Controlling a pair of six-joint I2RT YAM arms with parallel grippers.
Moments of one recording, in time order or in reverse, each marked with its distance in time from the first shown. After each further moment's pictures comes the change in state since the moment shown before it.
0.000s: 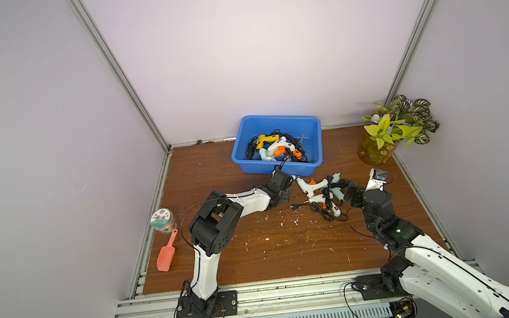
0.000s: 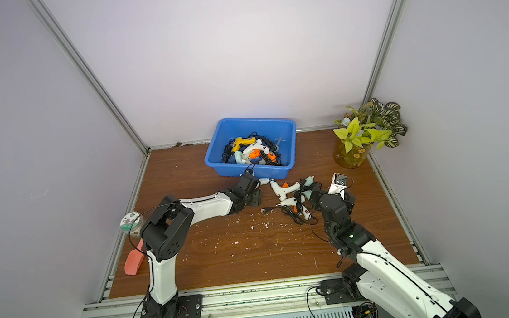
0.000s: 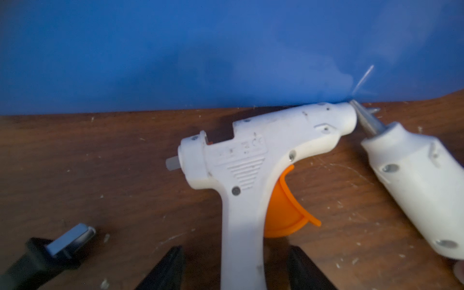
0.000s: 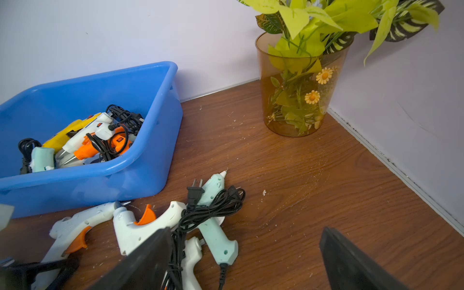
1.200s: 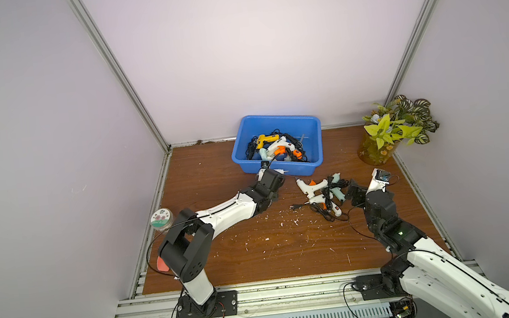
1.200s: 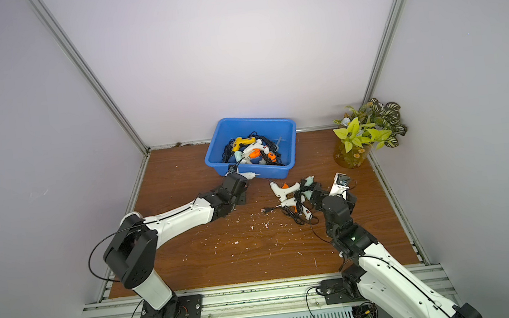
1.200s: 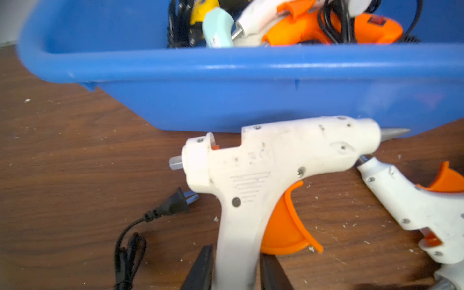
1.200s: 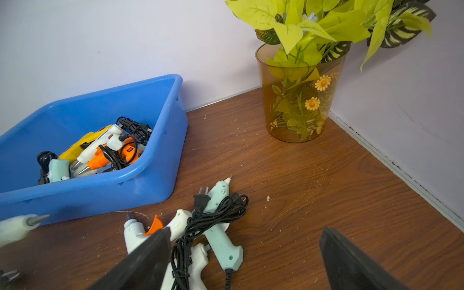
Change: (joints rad) left arm -0.008 -0.364 -0.161 -0.111 -0.176 -0.030; right arm -0.001 -0.035 -0.005 0.023 -0.002 0.006
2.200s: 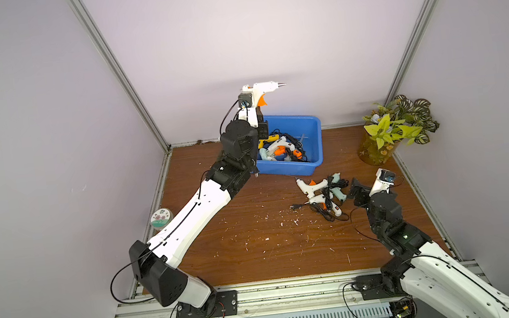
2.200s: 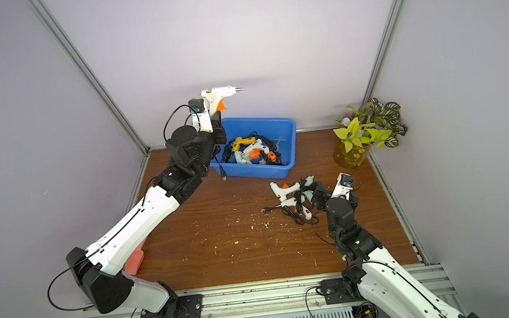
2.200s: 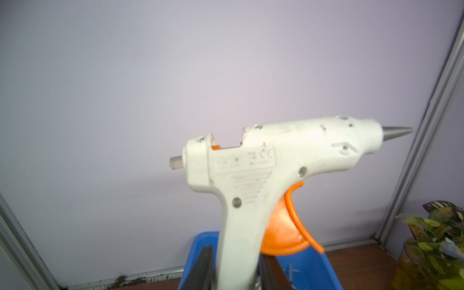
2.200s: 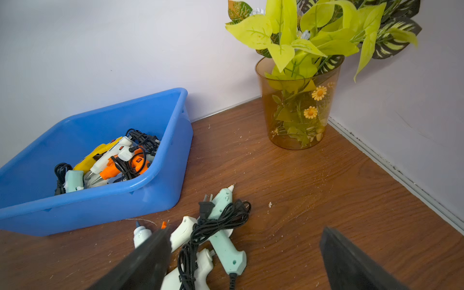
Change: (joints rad) left arm 0.092 -0.147 0.480 0.364 0.013 0.504; right arm 0.000 -0.065 0.000 -0.023 0.002 -0.001
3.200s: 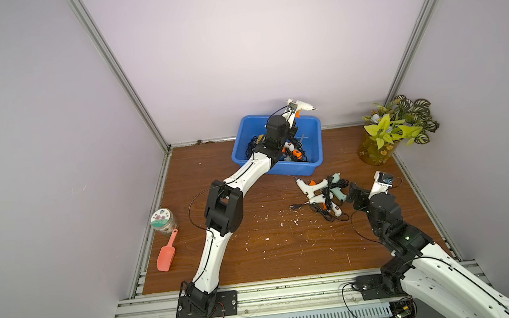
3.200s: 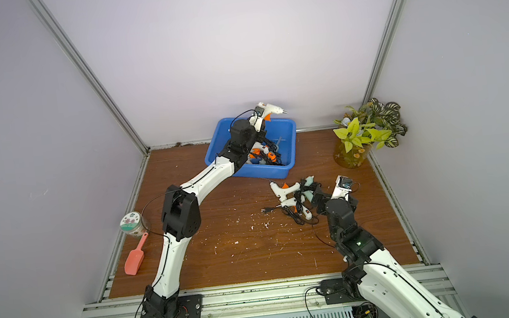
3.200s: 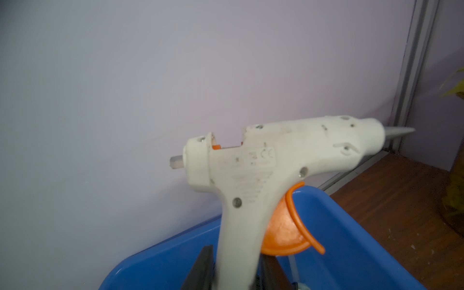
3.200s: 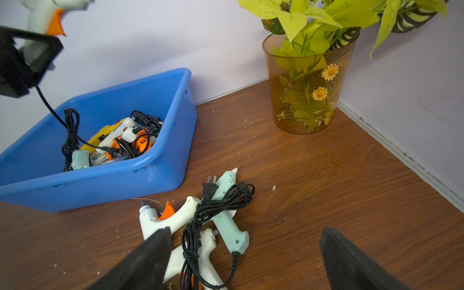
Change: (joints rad) left arm 0.045 0.806 0.509 0.029 0.288 0.195; right arm 0.000 -0.018 0.002 -0.077 -0.063 0.038
